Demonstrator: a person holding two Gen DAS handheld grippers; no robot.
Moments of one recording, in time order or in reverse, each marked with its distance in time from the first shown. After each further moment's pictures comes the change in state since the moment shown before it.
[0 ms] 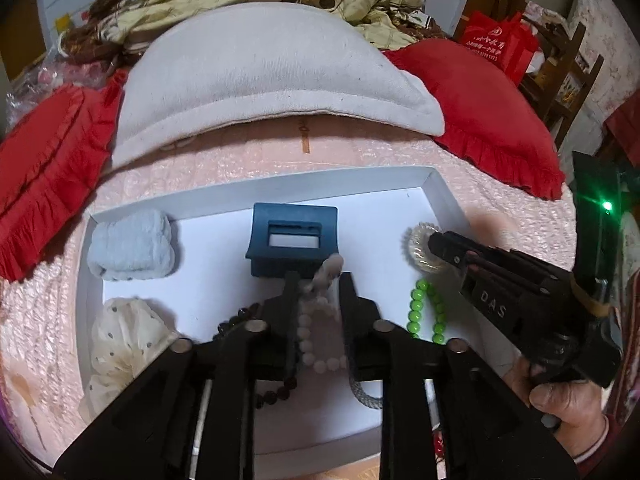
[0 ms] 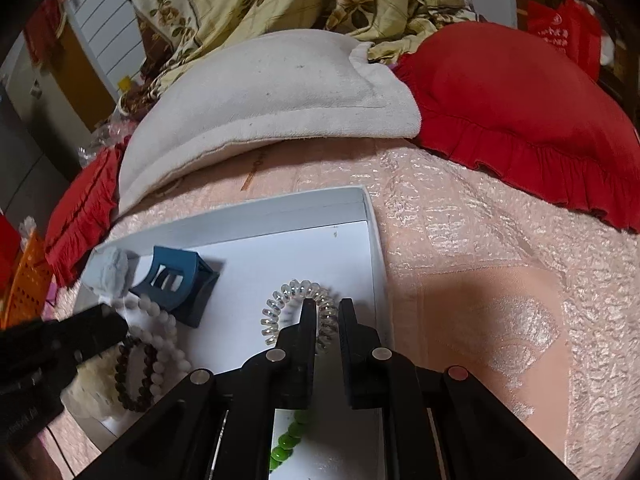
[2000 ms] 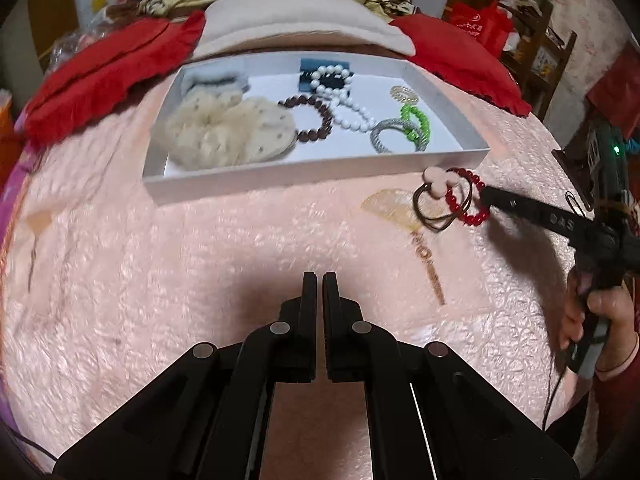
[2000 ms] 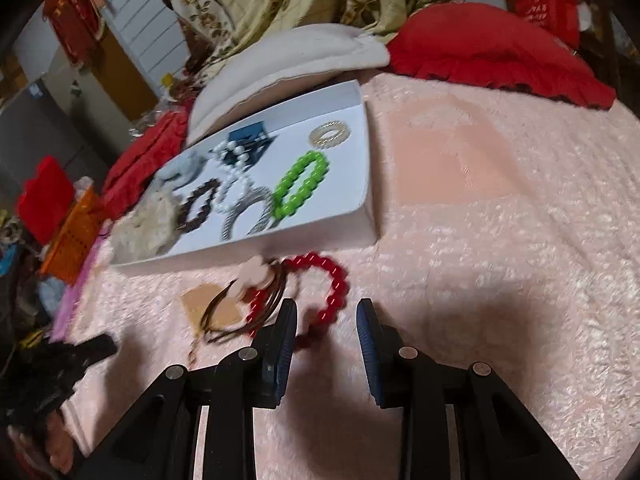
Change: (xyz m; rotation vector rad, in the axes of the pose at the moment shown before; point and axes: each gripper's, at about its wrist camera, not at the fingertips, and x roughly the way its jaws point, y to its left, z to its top) left arm -0.082 0.029 -0.202 0.017 -0.021 0.012; right arm -0.083 -0.013 -0.149 -0.007 -0.035 0.095
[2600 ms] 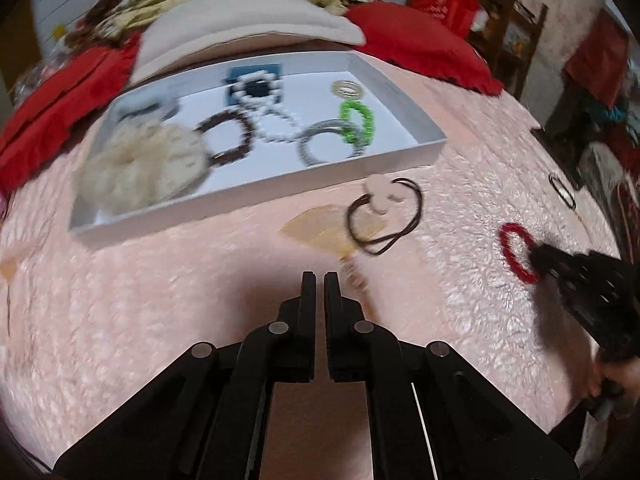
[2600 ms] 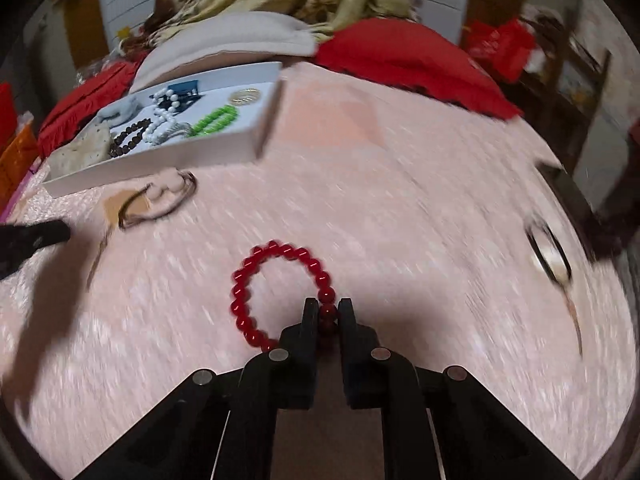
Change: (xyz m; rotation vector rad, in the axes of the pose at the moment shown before) left arm 0.027 -0.067 0.023 0.141 0.004 -0.040; right arm -0.067 -0.031 -0.066 -0.105 0.039 -0.342
